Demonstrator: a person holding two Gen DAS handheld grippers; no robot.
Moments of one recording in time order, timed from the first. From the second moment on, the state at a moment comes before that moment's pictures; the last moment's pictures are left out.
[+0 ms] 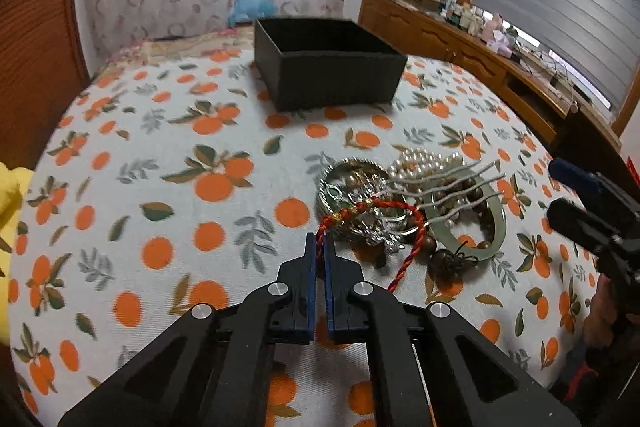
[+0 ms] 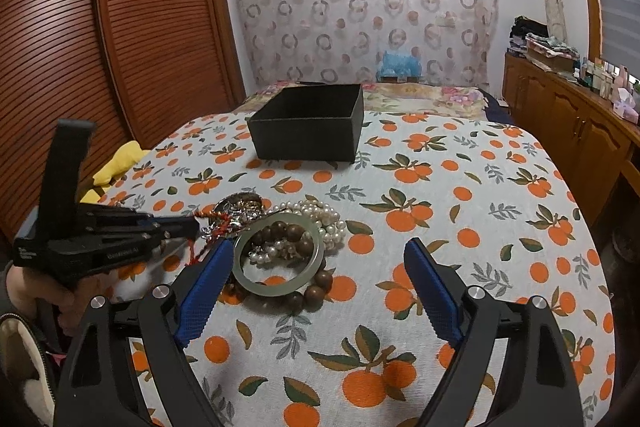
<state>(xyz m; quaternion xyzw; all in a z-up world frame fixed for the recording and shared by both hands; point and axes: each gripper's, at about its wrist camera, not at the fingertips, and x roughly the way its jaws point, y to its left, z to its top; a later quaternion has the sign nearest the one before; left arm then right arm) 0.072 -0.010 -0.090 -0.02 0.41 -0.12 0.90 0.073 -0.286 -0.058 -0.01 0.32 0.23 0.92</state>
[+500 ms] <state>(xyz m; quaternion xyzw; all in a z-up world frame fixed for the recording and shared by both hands) 0.037 0.018 -0.055 -0.02 0.34 -0.08 0.94 0.104 -0.249 -0.064 -0.02 0.36 0.29 0.89</state>
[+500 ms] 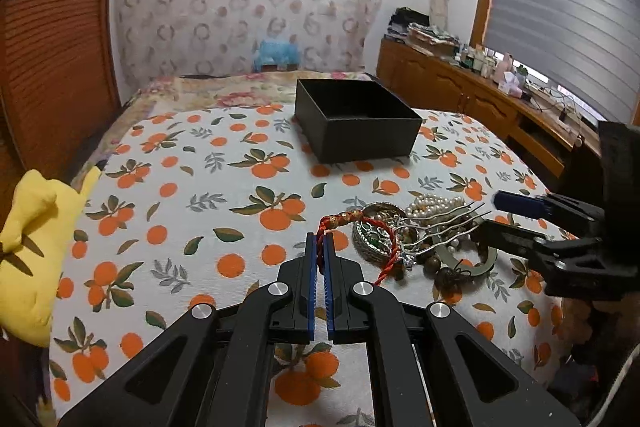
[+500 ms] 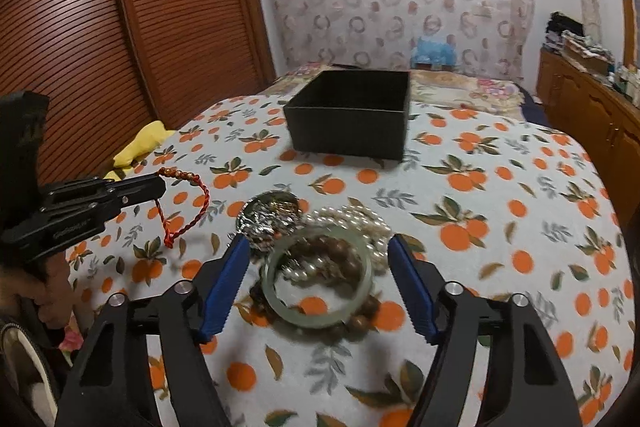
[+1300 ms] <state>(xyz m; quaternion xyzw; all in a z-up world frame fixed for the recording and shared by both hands) 0.030 0.023 -0.062 -0.03 0.34 -0.08 0.94 0.125 -0.201 -0.044 -0.01 0.34 0.31 0.89</state>
